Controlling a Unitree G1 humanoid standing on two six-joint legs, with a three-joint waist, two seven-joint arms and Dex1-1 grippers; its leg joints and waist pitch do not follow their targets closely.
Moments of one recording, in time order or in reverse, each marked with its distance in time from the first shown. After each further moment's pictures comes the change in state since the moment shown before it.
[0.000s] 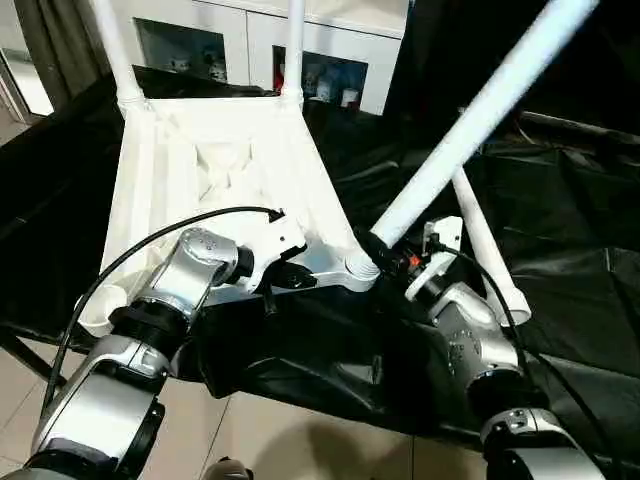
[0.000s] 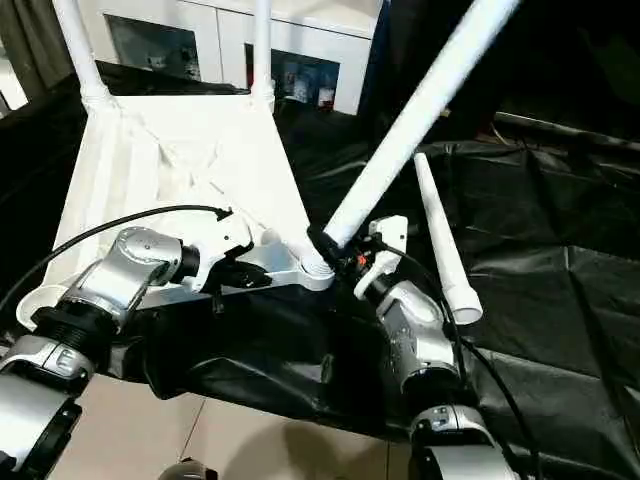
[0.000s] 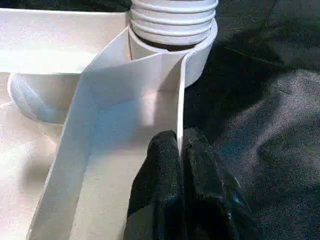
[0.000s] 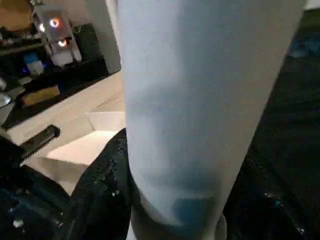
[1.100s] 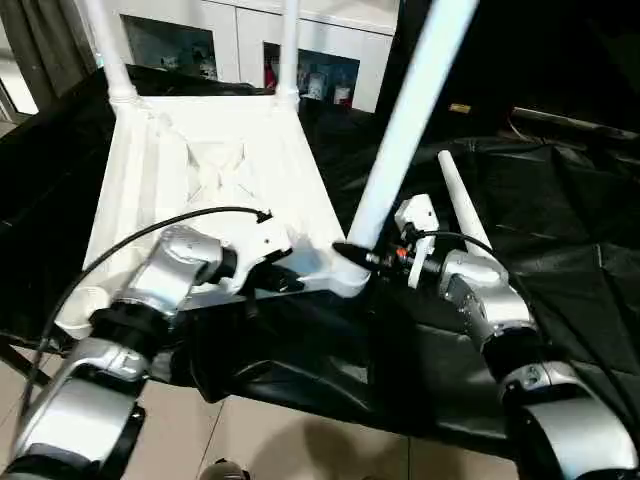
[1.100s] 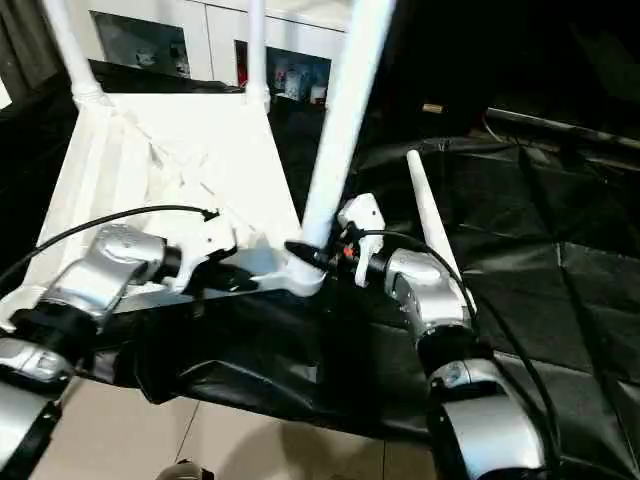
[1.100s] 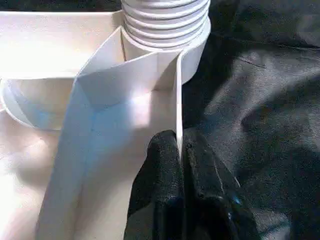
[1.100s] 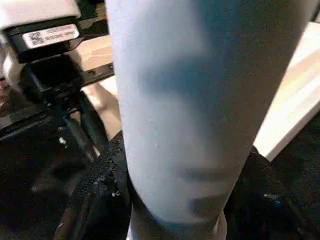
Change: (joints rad) left arm 0.026 0.082 -0.010 -0.054 -0.005 -0.031 -0.134; right arm -0.200 -0.124 0.137 0.139 -0.139 0.091 0.329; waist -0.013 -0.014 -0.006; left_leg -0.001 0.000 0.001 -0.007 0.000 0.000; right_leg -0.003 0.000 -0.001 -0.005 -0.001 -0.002
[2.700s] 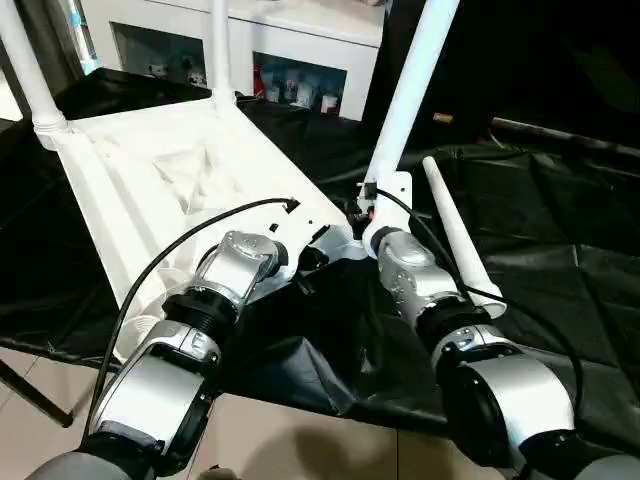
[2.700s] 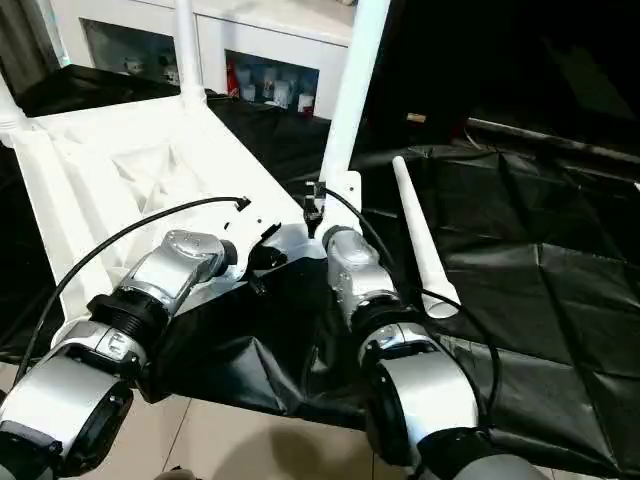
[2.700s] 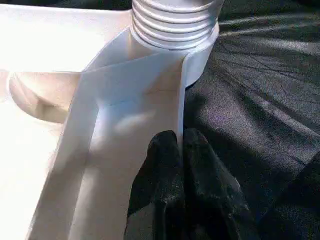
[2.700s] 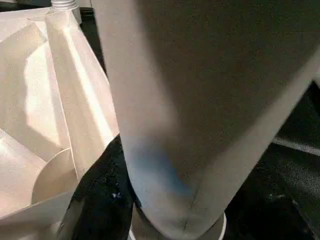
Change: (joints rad) left arm -0.119 -0.284 0.083 0.175 0.040 0.257 0.536; right arm -0.207 0.278 -0.170 0.247 -0.068 0.068 -1.084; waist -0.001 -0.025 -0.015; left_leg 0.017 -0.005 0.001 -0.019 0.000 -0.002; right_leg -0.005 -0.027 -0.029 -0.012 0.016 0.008
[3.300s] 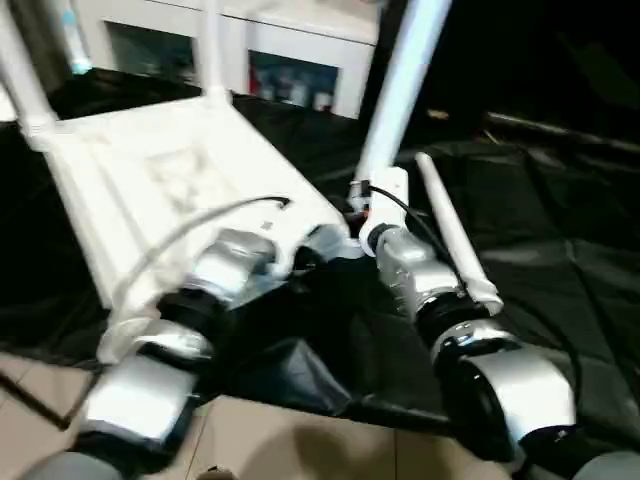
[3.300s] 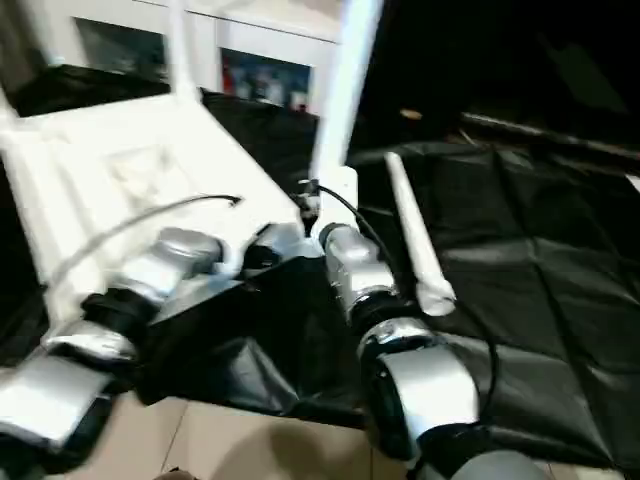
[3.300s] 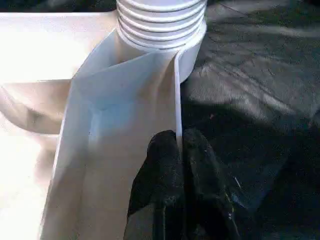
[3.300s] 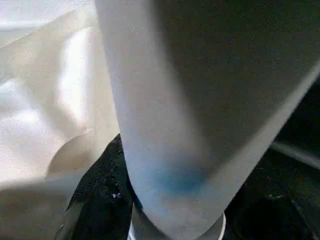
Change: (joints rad) left arm 0.025 0.123 -0.022 -0.047 -0.004 -0.058 -0.191; right arm -0.019 -0.067 0.063 -0.003 -0.065 0.036 0.348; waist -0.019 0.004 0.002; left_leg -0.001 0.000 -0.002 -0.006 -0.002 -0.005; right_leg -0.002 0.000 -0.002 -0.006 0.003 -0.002
